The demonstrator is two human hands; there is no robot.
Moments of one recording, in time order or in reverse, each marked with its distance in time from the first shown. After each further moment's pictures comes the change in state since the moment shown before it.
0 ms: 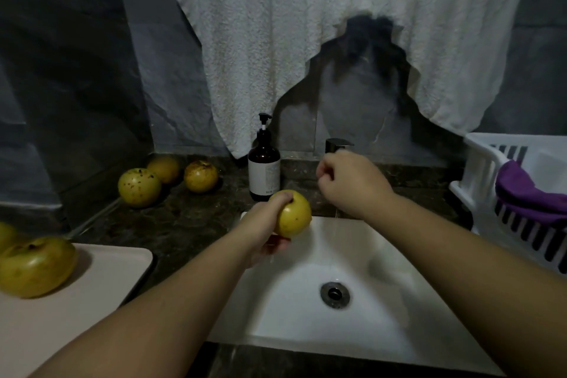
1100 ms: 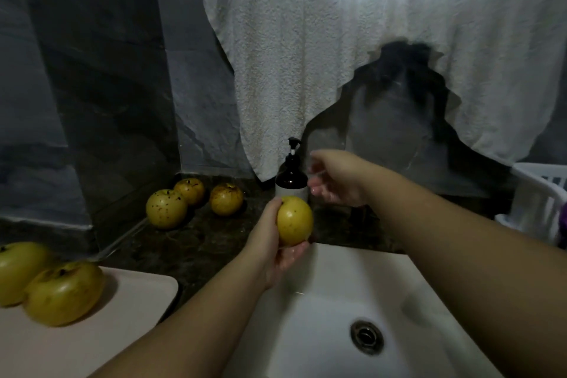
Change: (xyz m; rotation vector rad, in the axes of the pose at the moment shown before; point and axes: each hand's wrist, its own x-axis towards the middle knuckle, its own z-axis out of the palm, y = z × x) left_hand -0.001 0.025 -0.024 -0.506 0.071 -0.081; right_hand 0.089 -0.059 0.010 1.032 -0.452 0.600
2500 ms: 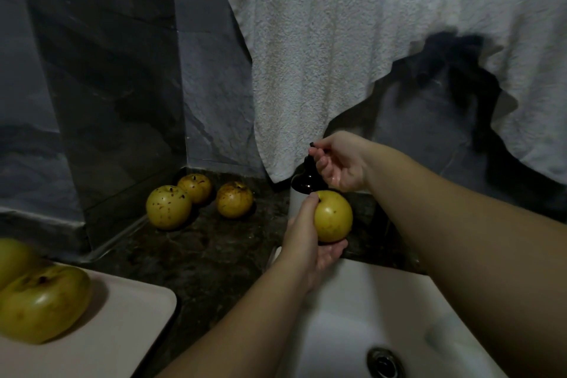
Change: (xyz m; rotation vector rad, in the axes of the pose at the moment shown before) left_hand 0.044 -0.008 0.037 -0.064 -0.044 0.058; right_hand 0.069 -0.035 0.016 0.332 -0.226 0.139
